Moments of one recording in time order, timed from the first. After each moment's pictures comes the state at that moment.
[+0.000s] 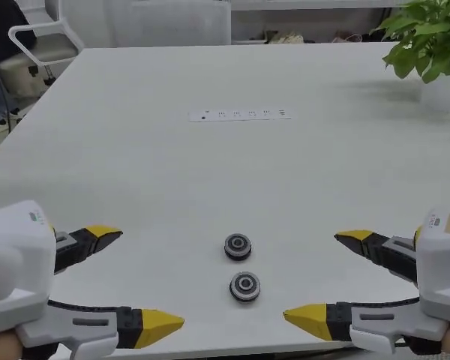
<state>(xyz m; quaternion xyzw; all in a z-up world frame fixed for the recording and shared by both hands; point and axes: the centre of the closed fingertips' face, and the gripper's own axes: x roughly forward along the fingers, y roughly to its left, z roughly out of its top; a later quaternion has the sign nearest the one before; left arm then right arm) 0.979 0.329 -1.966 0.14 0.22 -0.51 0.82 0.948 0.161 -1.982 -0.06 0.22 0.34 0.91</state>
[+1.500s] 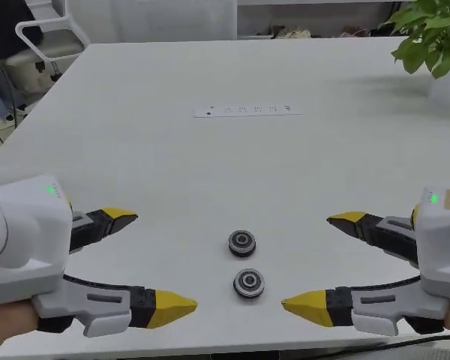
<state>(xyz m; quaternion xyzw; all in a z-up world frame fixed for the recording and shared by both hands) 0.988 0.310 -1.957 0.14 0.22 -0.53 0.81 0.959 0.172 -1.970 -0.09 0.21 0.38 0.90</state>
